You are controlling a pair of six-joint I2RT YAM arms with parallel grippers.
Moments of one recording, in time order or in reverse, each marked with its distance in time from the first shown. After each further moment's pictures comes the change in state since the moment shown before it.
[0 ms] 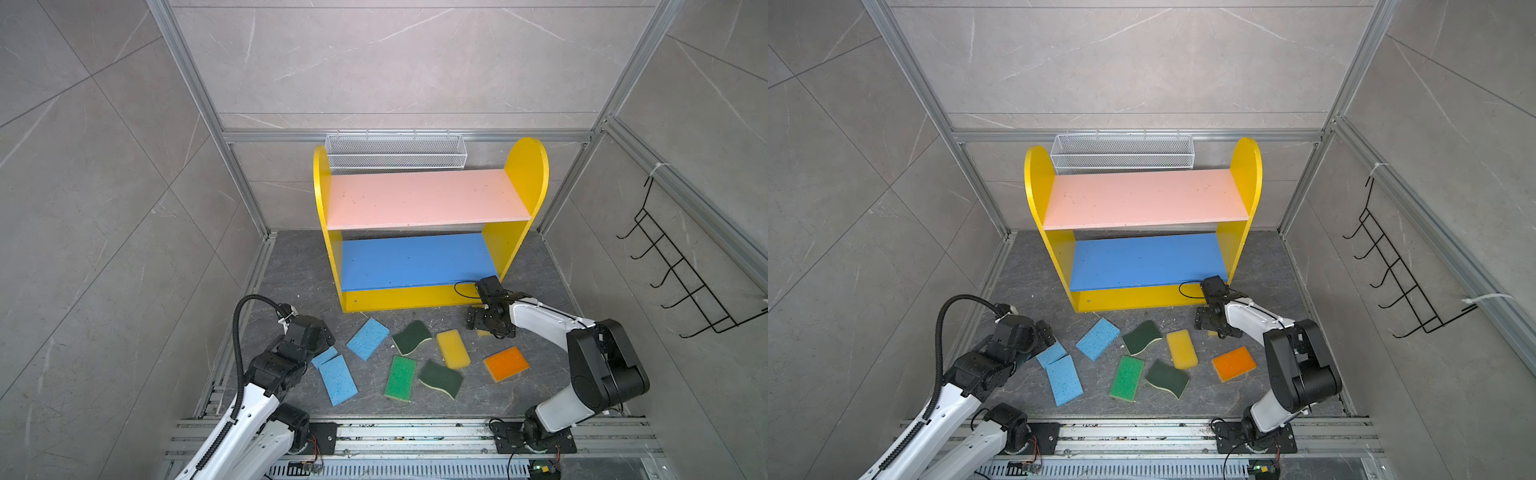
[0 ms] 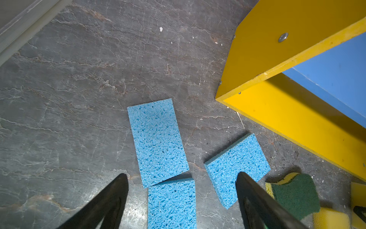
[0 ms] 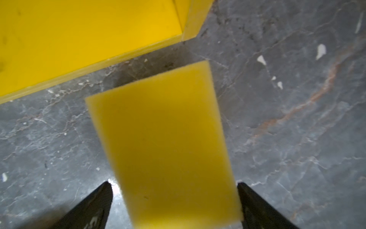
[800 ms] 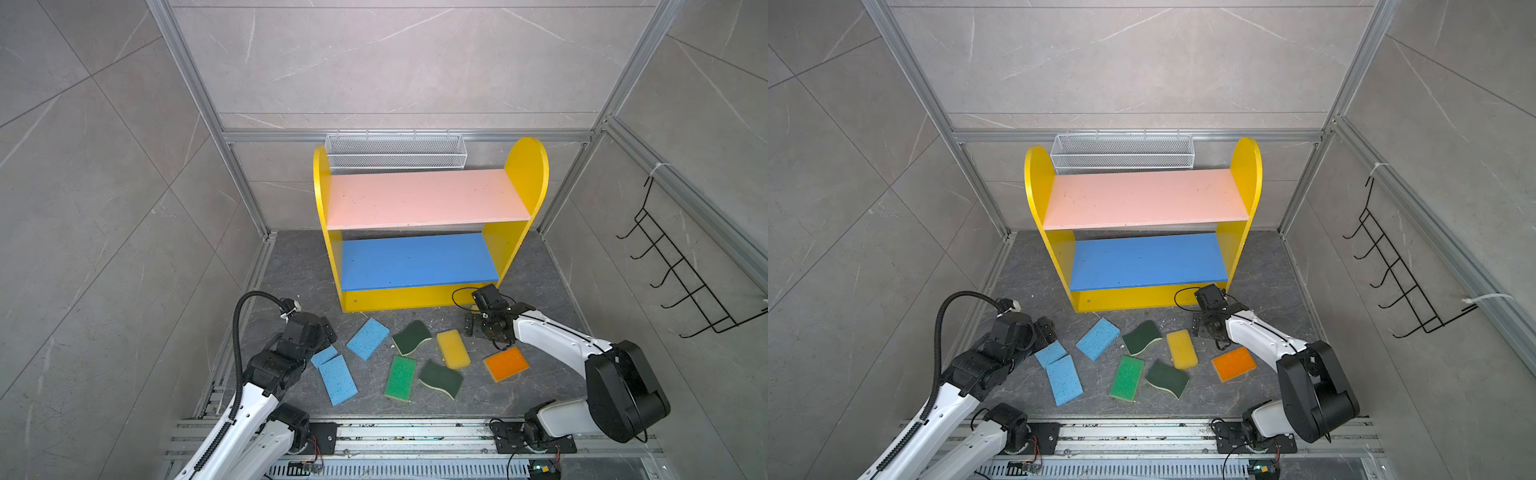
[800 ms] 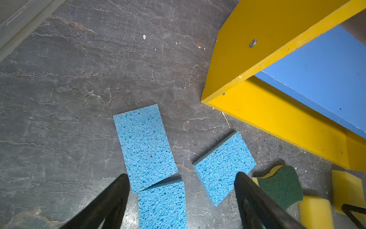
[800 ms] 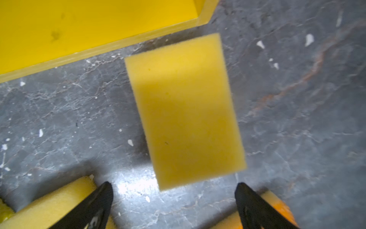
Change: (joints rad) left arm 0.000 0.007 0.024 0.037 0.043 0.048; right arm 0.100 -0.157 -0.079 -0.031 0.076 0.056
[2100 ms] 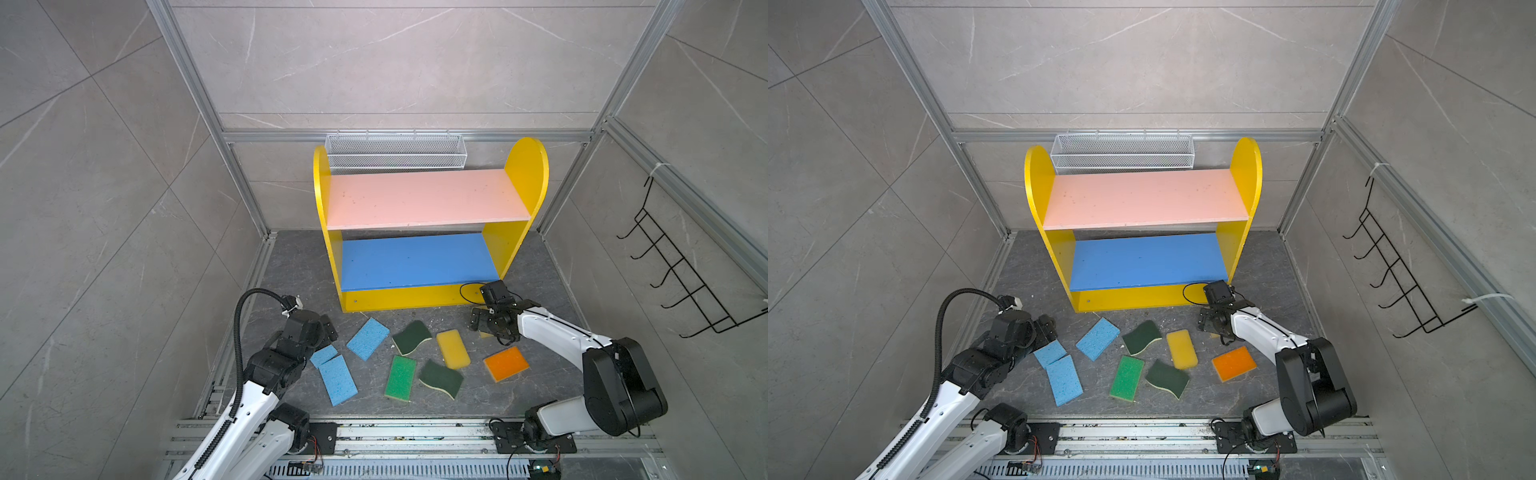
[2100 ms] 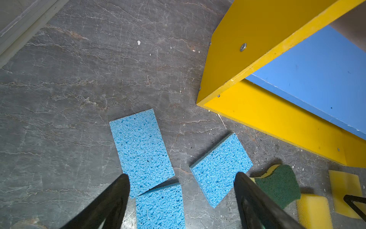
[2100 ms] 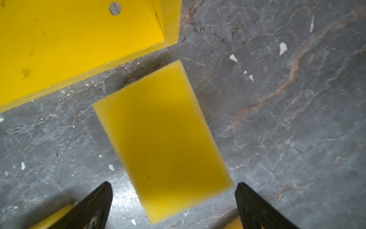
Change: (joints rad) left arm 0.003 0.010 0.015 0.021 0.009 0.039; right arm -0.098 0.026 0.001 0.051 -0.034 -0.010
